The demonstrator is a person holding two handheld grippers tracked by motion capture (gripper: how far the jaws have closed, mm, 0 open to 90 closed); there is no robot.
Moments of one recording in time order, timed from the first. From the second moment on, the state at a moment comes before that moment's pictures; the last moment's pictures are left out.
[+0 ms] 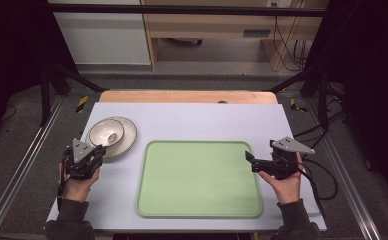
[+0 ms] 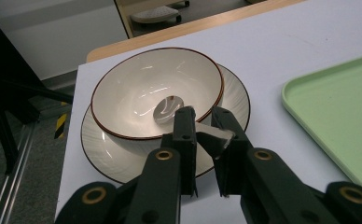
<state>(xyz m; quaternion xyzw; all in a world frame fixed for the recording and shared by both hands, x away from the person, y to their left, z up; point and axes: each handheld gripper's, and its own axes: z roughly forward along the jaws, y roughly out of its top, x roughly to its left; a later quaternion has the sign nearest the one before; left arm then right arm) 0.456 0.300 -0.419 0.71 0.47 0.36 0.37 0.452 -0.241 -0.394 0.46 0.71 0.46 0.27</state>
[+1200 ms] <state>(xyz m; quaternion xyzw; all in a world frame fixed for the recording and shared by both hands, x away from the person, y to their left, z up) 0.451 0.305 -0.413 0.71 0.47 0.36 0.38 0.451 -0.242 -0.393 0.46 0.71 0.46 0.27</state>
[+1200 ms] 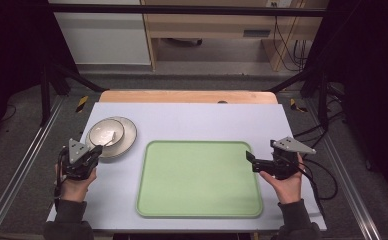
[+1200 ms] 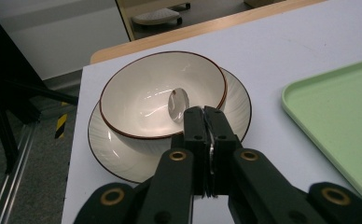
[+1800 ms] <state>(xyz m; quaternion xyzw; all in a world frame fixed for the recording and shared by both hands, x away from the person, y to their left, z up) 0.443 0.304 -0.400 0.71 0.46 0.38 0.38 0.451 -0.243 -0.393 0.46 0.71 0.46 0.27</state>
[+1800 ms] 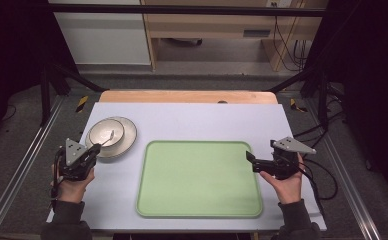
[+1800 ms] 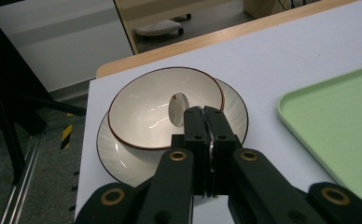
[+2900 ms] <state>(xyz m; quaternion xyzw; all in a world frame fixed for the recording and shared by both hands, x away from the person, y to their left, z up) 0.418 0.302 -0.372 0.70 0.43 0.41 0.40 0.451 -0.244 -0.393 0.46 0.71 0.46 0.27</state>
